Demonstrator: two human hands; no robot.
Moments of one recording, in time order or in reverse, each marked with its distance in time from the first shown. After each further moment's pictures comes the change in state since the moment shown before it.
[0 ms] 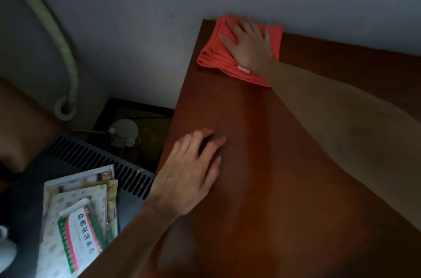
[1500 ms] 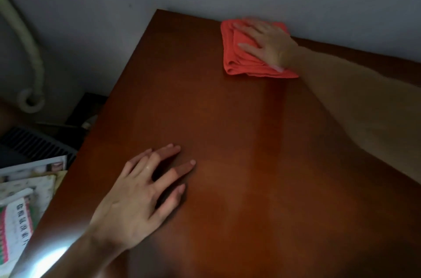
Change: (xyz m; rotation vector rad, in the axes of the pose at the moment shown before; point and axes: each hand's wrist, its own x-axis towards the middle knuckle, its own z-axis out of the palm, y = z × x) left_hand -0.025 0.083 0.019 0.005 -0.145 -0.035; right_hand -0.043 0.181 -0.059 -0.147 -0.112 -0.349
